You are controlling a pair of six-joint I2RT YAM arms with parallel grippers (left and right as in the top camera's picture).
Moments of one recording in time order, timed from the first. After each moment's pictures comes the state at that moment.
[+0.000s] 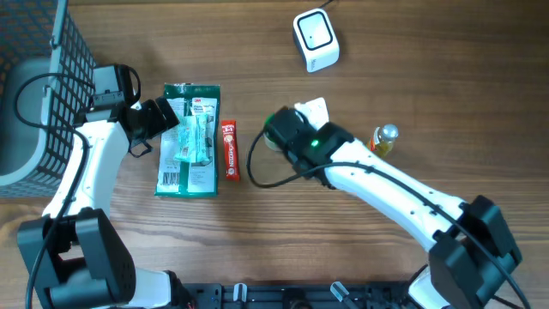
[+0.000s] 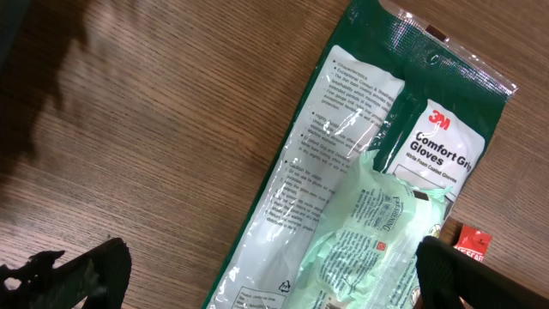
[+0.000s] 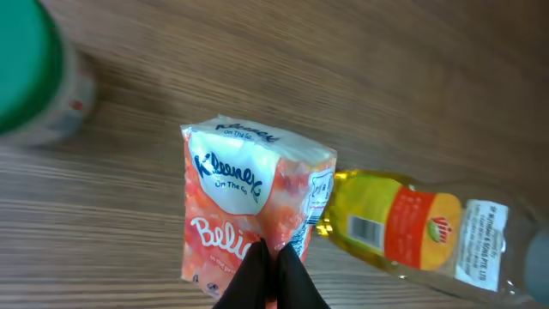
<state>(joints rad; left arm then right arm) 0.15 1.62 1.12 -0.67 0.00 -0.36 0.78 1.71 1.24 -0.94 0.60 0.45</state>
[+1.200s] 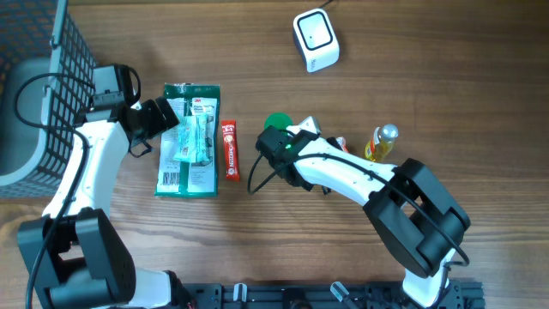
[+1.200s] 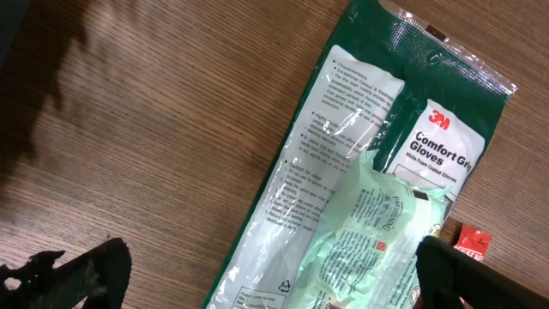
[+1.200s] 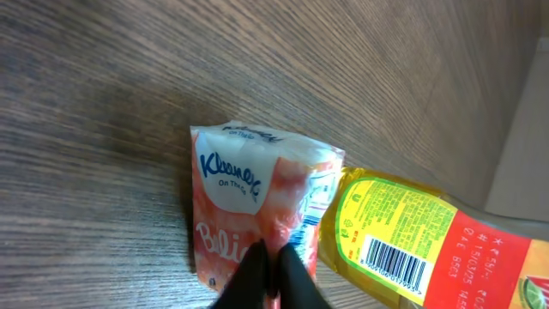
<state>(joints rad) 0.15 1.62 1.12 -0.67 0.00 -0.36 0.79 1.97 1.22 -0.94 0.74 0.34</state>
